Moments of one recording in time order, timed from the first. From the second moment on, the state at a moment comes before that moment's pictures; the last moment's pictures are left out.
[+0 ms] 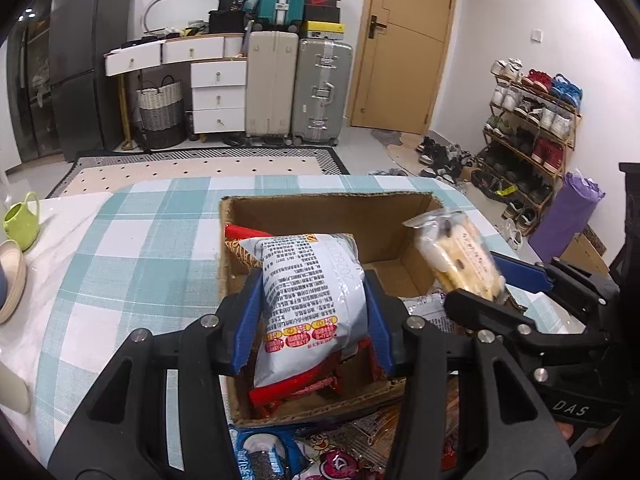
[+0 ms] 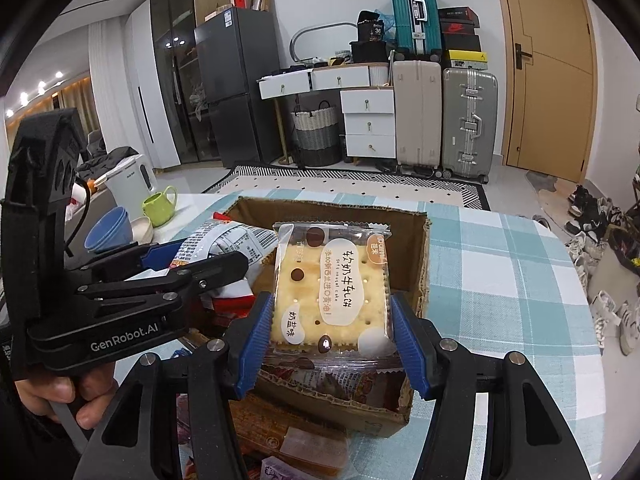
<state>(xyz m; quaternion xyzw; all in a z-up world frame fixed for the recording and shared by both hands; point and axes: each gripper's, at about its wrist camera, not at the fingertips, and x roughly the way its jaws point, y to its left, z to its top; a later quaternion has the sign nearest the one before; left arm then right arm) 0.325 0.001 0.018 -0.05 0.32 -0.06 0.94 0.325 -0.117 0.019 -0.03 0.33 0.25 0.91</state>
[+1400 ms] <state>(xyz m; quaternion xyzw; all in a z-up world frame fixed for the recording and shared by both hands) 0.179 0.006 0.041 -0.04 0.32 -0.06 0.94 0.214 -0.209 0.029 0.04 0.34 0.18 0.92</state>
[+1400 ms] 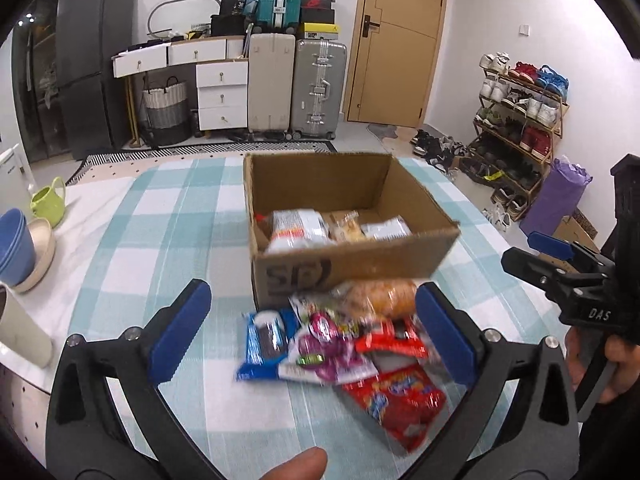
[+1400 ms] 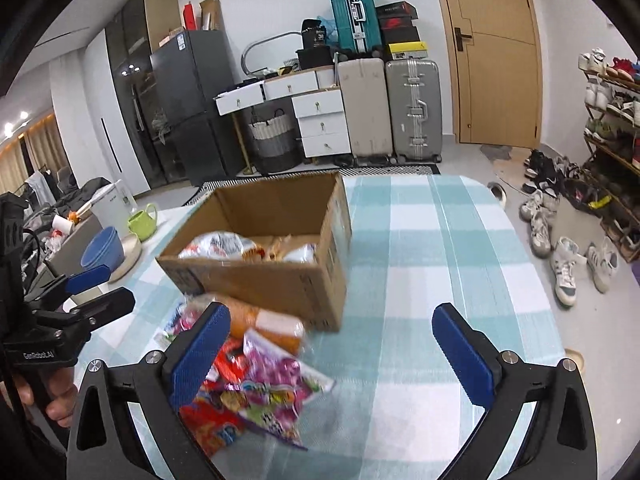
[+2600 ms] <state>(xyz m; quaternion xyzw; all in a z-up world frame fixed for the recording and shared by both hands) 0.142 -0.019 -0.026 -0.07 0.40 -0.09 0.91 0.209 -0.197 -0.027 0.07 0.42 0.19 0.88</state>
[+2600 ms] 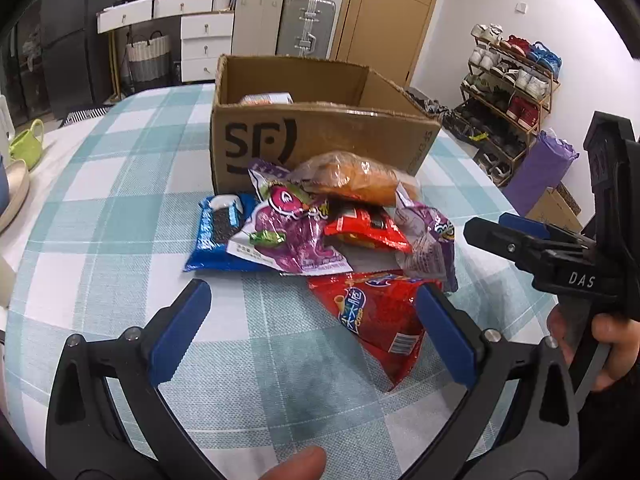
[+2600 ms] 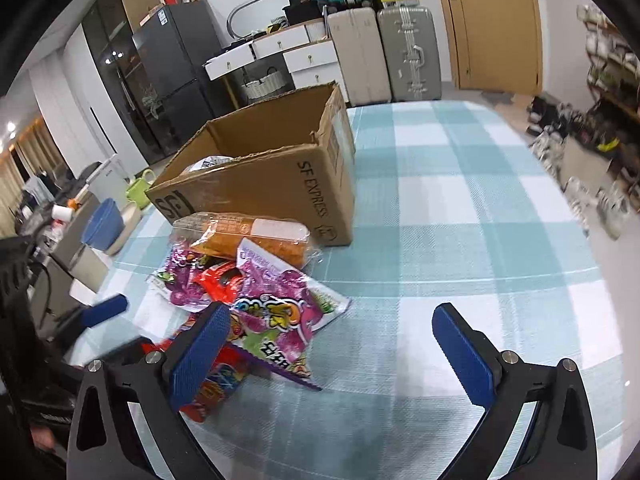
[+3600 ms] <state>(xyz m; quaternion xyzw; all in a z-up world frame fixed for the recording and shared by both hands) 0.137 -0.025 -0.041 -0.07 0.42 -0.13 0.89 0.238 -0.173 -0.068 0.14 0.49 0.27 0.82</state>
